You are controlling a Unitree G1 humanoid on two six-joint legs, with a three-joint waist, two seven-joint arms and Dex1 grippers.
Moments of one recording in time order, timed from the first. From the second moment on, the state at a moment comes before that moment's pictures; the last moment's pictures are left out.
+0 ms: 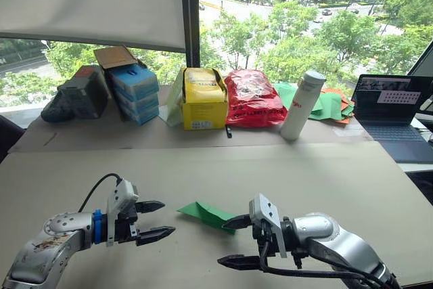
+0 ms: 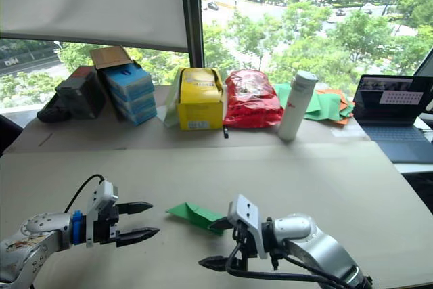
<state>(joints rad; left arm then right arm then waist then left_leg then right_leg) 0.05 0.78 0.14 -0.30 -0.55 0.57 -1.08 -0.18 -0.56 0.34 -0.44 0.41 0.62 0.94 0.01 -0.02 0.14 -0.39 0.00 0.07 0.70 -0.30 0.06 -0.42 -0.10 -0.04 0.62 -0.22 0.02</state>
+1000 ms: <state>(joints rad) 0.01 0.75 0.12 -0.37 -0.58 0.61 -1.00 -0.37 -0.39 0.33 -0.17 0.38 0.62 0.86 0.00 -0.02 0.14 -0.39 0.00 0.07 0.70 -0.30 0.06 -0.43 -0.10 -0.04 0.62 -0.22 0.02</state>
